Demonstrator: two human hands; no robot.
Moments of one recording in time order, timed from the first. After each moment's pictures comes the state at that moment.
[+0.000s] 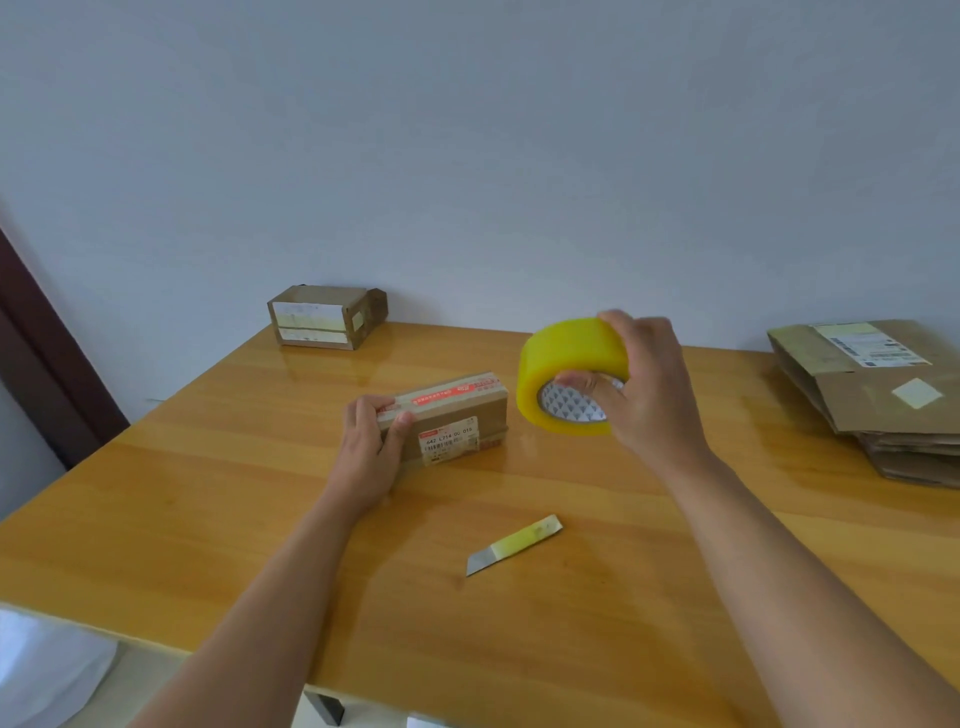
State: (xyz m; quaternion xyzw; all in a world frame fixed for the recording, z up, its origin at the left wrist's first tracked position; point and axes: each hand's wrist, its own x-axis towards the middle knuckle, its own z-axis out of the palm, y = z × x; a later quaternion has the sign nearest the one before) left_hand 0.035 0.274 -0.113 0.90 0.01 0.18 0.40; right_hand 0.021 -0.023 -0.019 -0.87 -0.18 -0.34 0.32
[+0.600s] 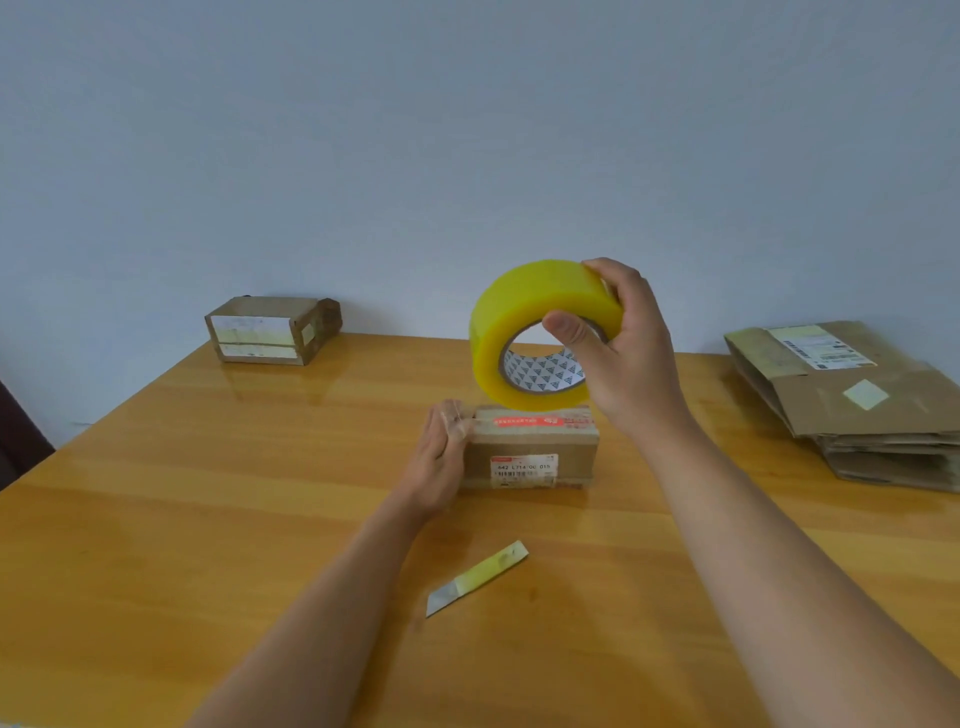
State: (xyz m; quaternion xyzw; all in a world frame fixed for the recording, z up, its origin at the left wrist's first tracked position) left_hand 0.073 0.172 -0.121 0.83 -0.14 0.10 0.54; right_hand 0.036 -0.025 0.021 -0.79 -0.15 -0.32 0.50
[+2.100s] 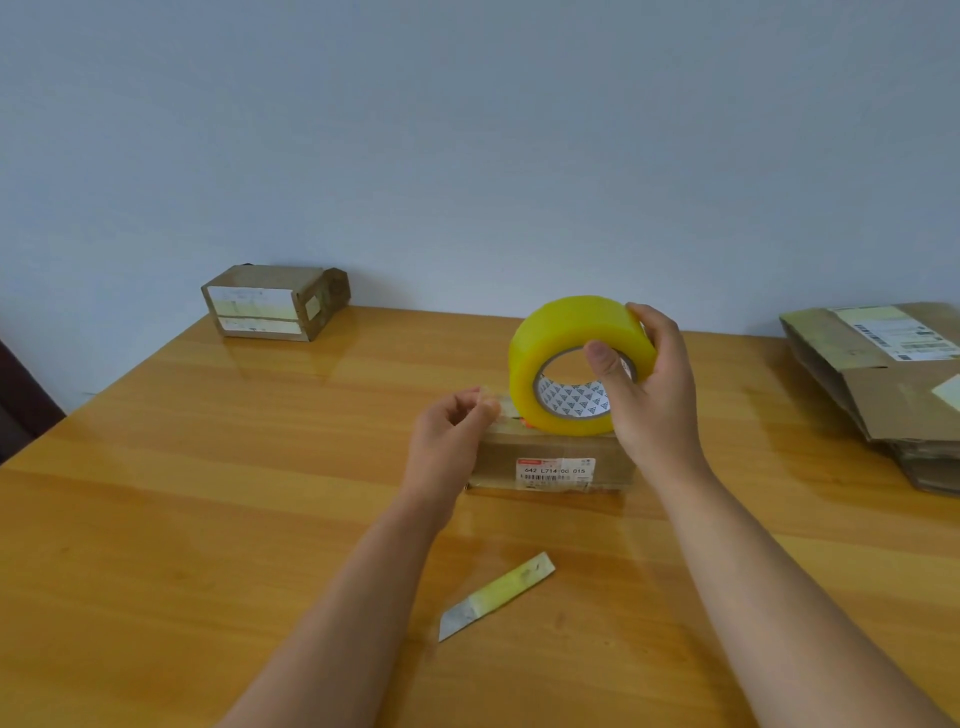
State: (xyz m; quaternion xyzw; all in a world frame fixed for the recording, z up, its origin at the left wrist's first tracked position) left_hand 0.067 0.159 -0.090 0.70 0.04 0.05 0.71; right_hand 0.082 -0.030 -0.059 -0.77 -0.07 -0.29 0.56
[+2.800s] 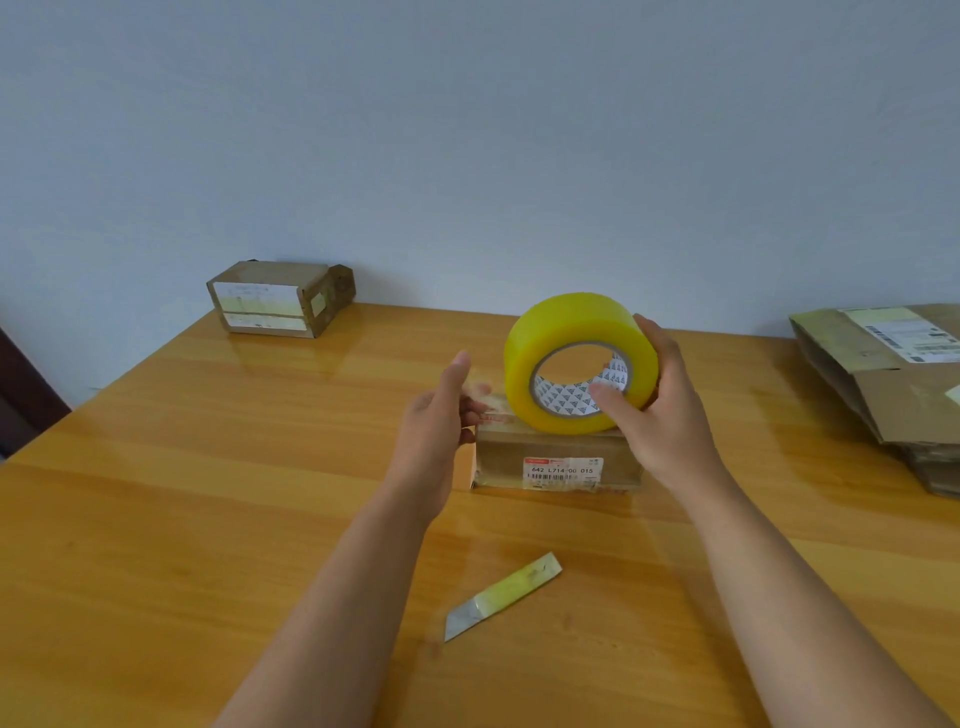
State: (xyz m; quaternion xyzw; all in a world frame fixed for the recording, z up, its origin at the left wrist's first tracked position) left_hand 0.067 0.169 -0.068 0.62 0.10 0.02 0.78; right_hand 0.080 -0.045 -0.074 -0.81 -0.10 -0.21 0.54
